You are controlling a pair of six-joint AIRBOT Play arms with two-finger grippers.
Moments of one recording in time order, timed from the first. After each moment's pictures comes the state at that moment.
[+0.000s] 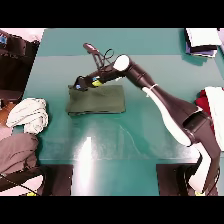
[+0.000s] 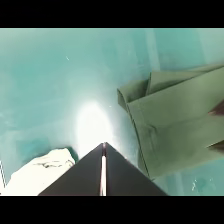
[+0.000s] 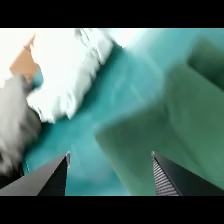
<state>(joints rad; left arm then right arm) -0.13 -1.26 1.88 1.58 -1.49 -1.44 0.60 -1.95 2.01 -0.70 1.10 1.30</state>
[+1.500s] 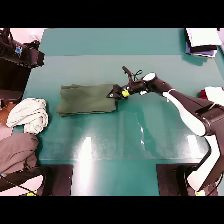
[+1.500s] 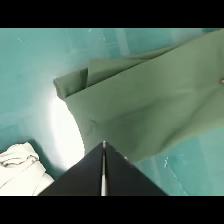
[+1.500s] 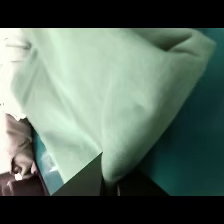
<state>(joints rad) -0.13 -1.26 1.77 1.46 -1.47 -1.44 0.34 -1.91 1.50 -0.36 1.10 1.14</state>
